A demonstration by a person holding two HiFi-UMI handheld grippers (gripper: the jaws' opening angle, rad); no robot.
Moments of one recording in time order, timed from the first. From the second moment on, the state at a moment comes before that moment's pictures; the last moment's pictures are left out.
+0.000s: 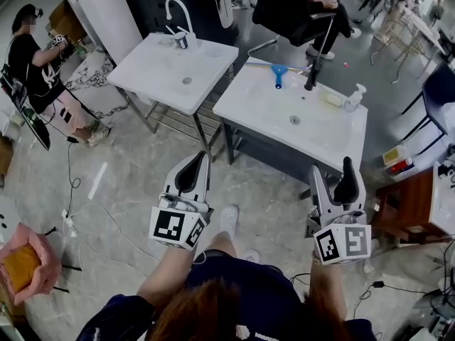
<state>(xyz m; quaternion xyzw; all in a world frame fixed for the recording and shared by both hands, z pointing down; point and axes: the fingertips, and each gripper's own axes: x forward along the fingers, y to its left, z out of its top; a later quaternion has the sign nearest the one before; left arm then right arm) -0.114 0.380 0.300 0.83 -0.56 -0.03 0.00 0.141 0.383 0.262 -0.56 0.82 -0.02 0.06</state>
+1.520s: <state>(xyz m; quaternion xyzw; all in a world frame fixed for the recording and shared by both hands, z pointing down) -0.167 -0.006 0.306 0.82 -0.58 -0.03 0.01 0.094 -0.011 0.263 -0.55 0.83 -0.02 0.05</state>
